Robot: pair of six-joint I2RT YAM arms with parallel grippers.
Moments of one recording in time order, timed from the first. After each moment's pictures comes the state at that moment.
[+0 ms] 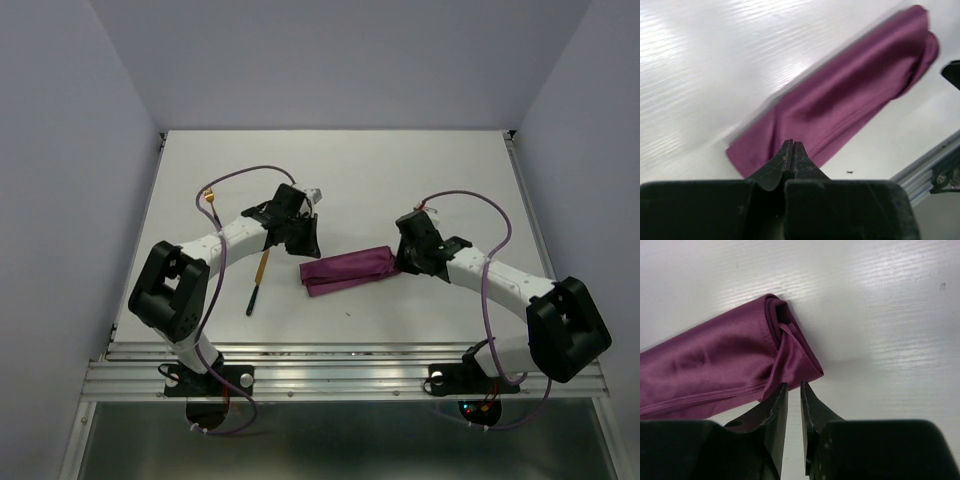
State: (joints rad) left arm -0.58 1.64 1.07 -0.38 0.29 -0.42; right arm 0.55 1.36 0.79 -0.38 0.25 0.73
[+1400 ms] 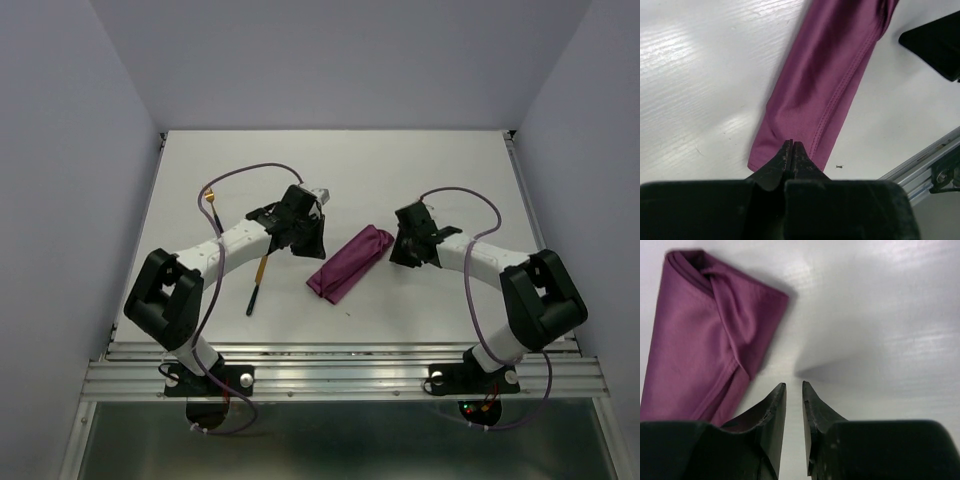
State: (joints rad) left arm -0.63 1.60 1.08 -0.43 0.20 -0.46; right arm 0.47 1.58 0.86 -0.30 0.17 0.72
